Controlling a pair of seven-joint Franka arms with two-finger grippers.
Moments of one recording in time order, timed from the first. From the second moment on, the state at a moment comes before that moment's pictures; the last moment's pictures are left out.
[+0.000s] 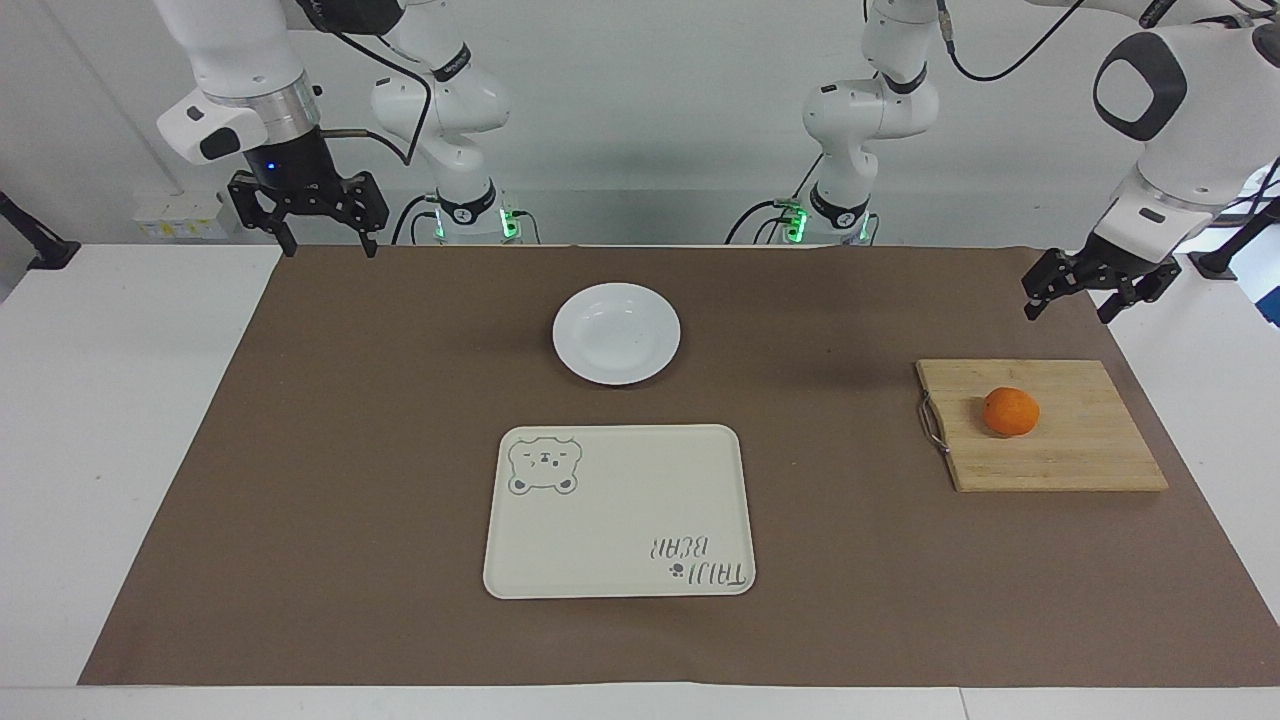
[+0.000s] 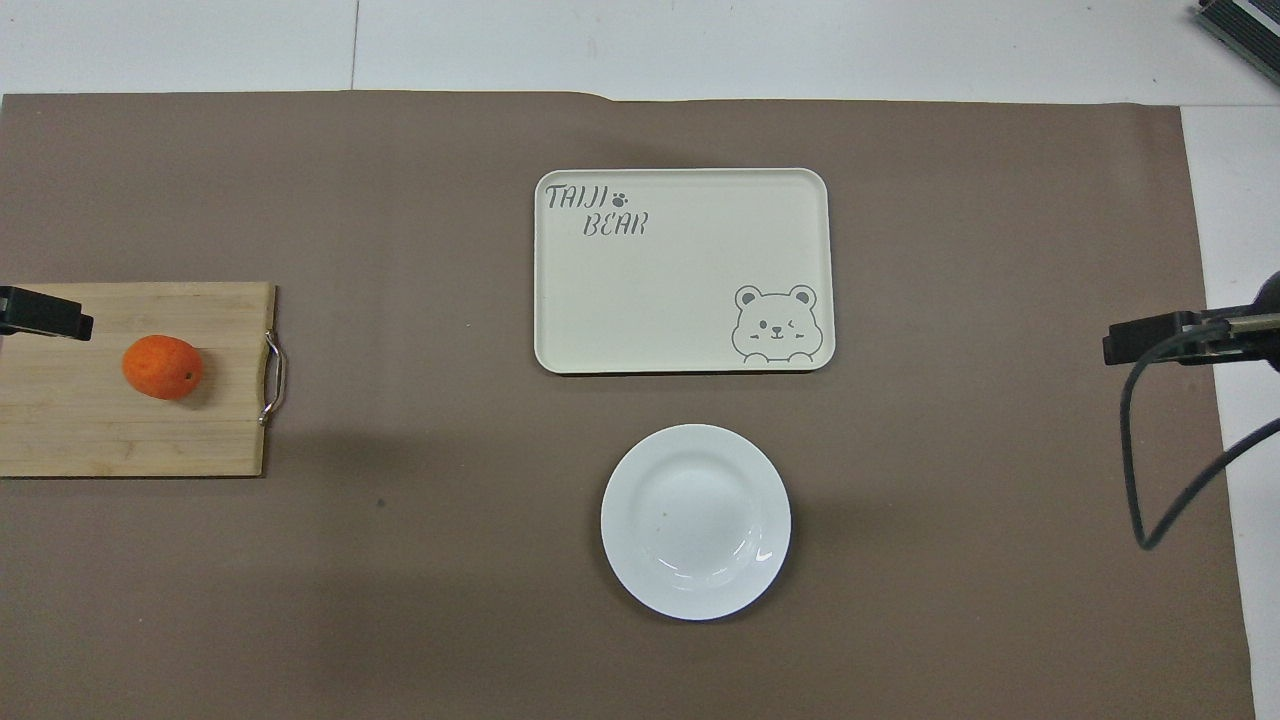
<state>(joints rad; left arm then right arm) 0.05 0.03 0.06 -1.70 0.00 1.77 0.26 0.08 -0.09 -0.07 -1.64 -0.05 1.60 0.00</state>
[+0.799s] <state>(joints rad) 0.09 0.20 0.06 -1.88 0.00 2.08 0.40 0.08 -0.09 -0.07 -1.64 -0.05 1.60 0.00</state>
